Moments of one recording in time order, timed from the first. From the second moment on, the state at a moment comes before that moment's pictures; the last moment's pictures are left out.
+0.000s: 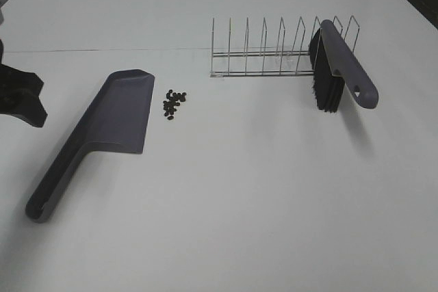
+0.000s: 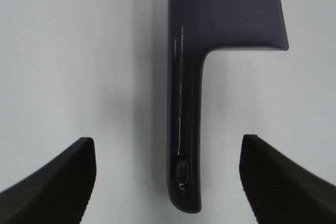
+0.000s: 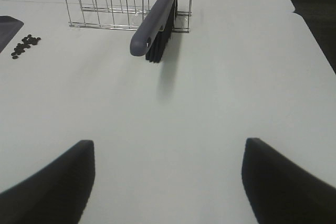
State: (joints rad) left arm -0.14 1.60 -0.99 -0.20 0.75 0.10; right arm -0.02 -0.01 -0.51 0.01 1.06 -0.07
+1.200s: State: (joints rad) left arm -0.21 2.00 -1.07 -0.14 0.69 -0.04; right arm -0.02 -0.01 -0.51 0.01 1.06 -0.07
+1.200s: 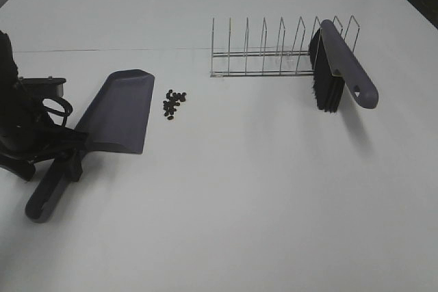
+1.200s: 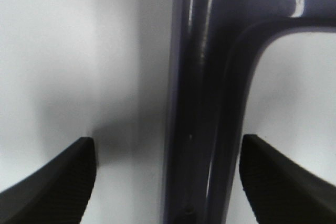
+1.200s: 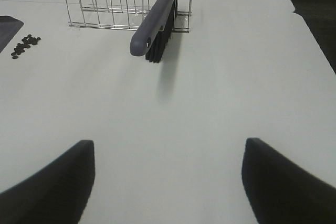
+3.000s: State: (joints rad) left arm -0.21 1.91 -1.13 -0.13 0.73 -0.09; right arm -0.02 0.54 -0.56 0.05 0.66 -0.07
